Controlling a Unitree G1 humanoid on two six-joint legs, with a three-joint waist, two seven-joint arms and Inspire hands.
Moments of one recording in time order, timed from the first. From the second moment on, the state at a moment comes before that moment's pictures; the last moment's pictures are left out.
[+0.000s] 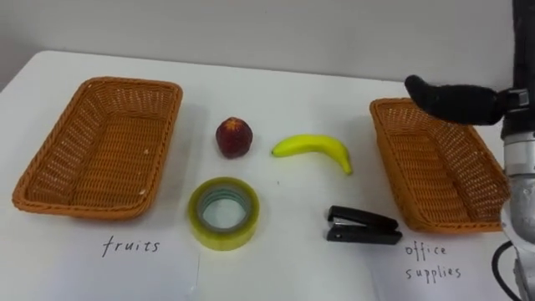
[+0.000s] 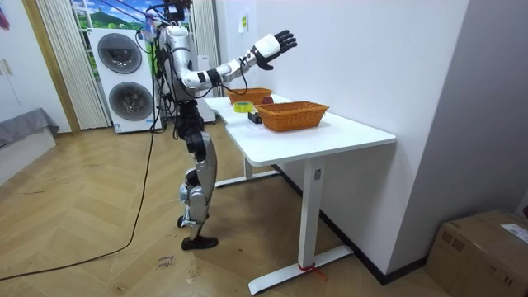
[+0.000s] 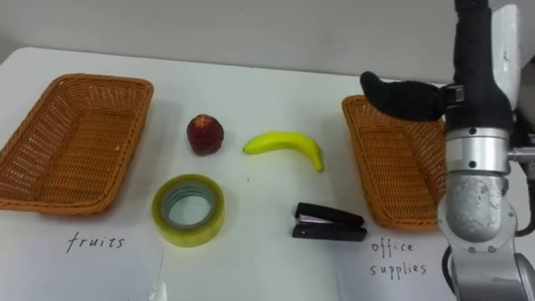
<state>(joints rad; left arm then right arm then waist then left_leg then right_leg) 0.27 0.28 0.03 1.04 0.30 0.04 -0.10 -0.01 -0.43 -0.08 -0.24 -0.25 -0.12 -0.17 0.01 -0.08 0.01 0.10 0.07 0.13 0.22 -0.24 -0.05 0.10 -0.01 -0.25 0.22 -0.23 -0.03</state>
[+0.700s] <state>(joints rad) 0.27 0.30 0.03 1.04 0.33 0.04 -0.14 -0.01 -0.43 0.01 -0.24 -0.36 -0.08 0.13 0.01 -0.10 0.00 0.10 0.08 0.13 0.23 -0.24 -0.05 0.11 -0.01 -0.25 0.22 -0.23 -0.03</state>
